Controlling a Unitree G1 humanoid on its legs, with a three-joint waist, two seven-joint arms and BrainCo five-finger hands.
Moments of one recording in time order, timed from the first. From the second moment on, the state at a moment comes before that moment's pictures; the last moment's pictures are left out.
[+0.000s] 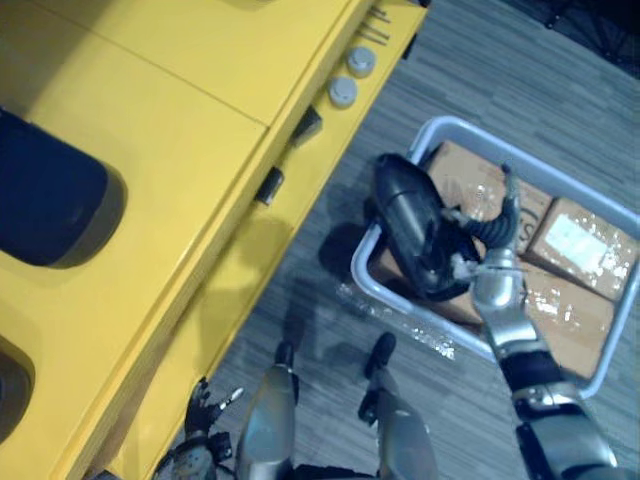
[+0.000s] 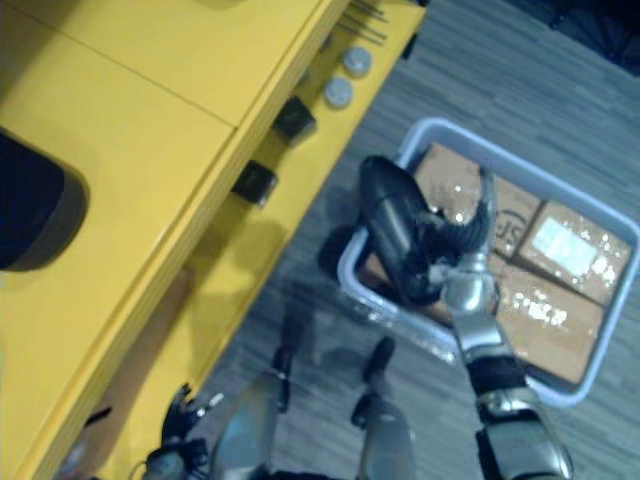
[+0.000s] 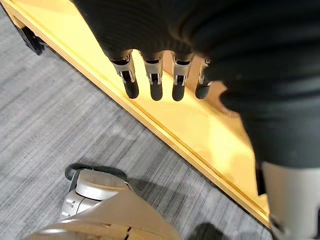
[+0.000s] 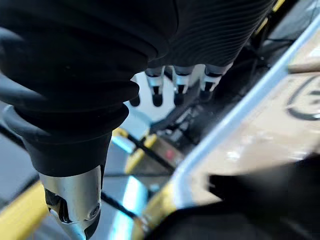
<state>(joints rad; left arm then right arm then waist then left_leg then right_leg) 0.11 0.15 0.06 0.84 -0.24 -0.34 0.16 -0.43 -0.42 0.10 0.45 -0.13 -0.11 -0.47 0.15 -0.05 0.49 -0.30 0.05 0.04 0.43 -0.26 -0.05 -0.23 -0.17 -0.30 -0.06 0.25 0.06</state>
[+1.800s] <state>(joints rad) 0.08 0.14 -0.02 0.86 -0.39 -0.37 0.15 -0.65 -0.55 0.12 0.85 -0.49 0.20 -0.53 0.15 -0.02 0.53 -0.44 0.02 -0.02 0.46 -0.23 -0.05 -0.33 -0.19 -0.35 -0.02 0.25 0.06</state>
